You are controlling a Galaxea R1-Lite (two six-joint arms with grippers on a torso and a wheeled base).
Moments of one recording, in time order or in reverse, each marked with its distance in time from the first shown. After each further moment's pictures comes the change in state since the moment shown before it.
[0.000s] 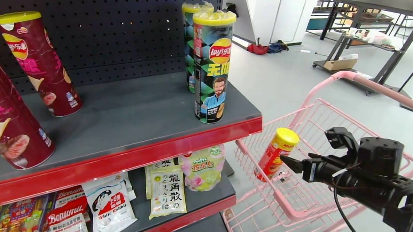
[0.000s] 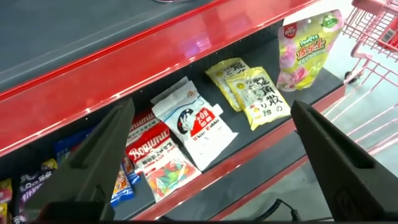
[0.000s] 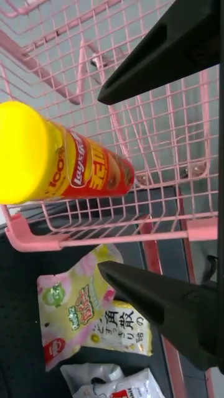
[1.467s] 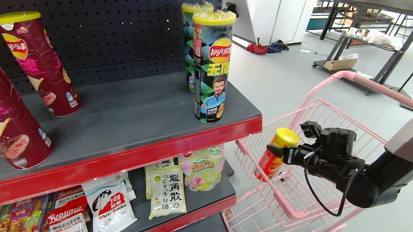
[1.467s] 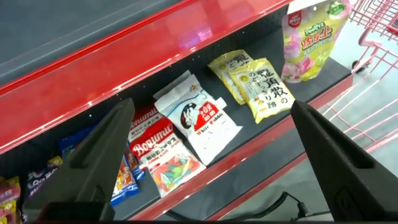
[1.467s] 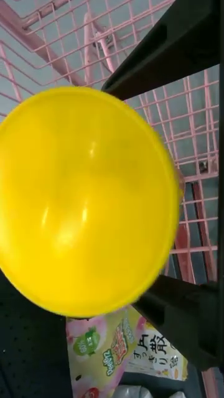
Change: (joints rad) left arm 0.001 0.005 0.020 0.009 0.001 0.029; right arm -0.072 0.324 -0.302 -0.005 0.084 0.029
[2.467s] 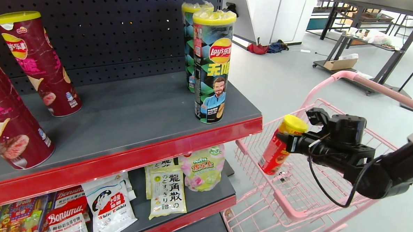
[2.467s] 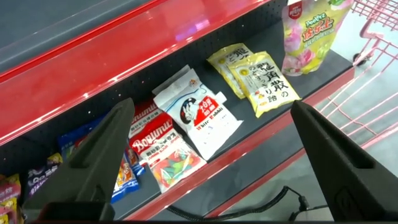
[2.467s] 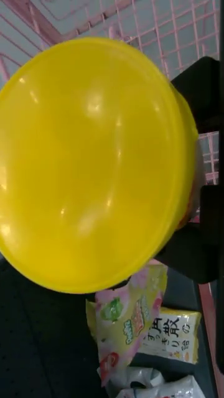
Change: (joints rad) left arm 0.001 -0.010 0.009 0.010 -0.008 0.007; right arm 0.013 -0.141 -0.050 0.121 -0.005 -0.011
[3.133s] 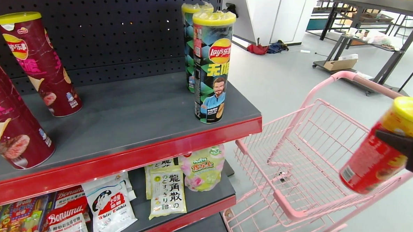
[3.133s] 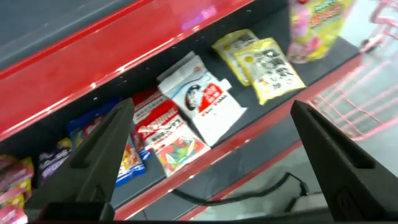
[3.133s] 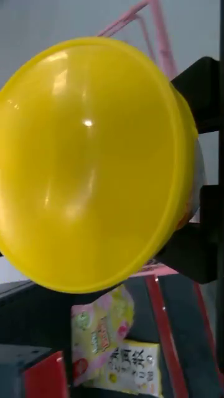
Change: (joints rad) left arm 0.036 0.033 -0.105 0.135 -0.041 0.003; right arm -0.054 -0.931 0.085 0.792 -0.202 -0.213
